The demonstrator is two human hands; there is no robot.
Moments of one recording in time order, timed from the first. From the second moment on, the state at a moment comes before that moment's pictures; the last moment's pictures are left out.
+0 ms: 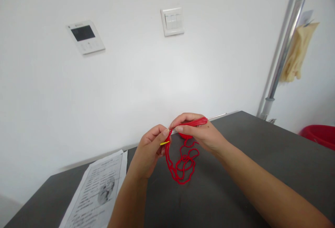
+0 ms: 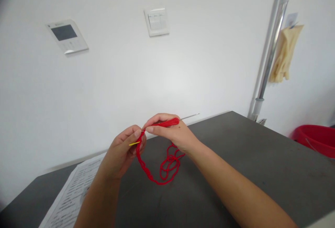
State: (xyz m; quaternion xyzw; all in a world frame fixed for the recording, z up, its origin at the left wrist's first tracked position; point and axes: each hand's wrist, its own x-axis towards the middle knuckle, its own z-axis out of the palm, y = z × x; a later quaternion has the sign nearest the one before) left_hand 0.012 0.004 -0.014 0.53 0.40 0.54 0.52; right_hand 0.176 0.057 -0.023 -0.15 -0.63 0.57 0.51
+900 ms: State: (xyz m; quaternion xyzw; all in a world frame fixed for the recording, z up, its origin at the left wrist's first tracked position) left_hand 0.016 0.018 -0.024 0.43 0.37 0.74 0.37; right_hand 0.157 0.042 -0.031 -0.19 -0.70 0.54 0.42
